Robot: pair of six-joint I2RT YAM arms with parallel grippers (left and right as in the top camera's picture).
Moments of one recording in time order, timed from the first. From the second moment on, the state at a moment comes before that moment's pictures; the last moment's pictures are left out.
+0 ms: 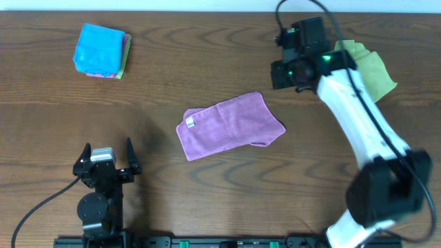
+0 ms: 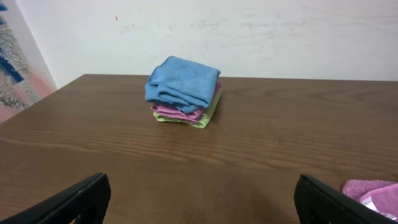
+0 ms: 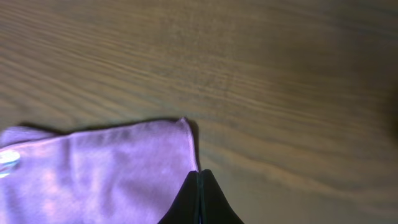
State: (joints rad) left arm 0.13 0.02 0.04 -0.14 -0.01 0.03; right arm 0.24 1.86 1.55 -0.77 -0.09 0.05
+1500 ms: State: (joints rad) left arm 0.13 0.02 0.04 -0.14 -0.01 0.03; right arm 0.35 2.14 1.55 -0.67 -0.12 -0.24
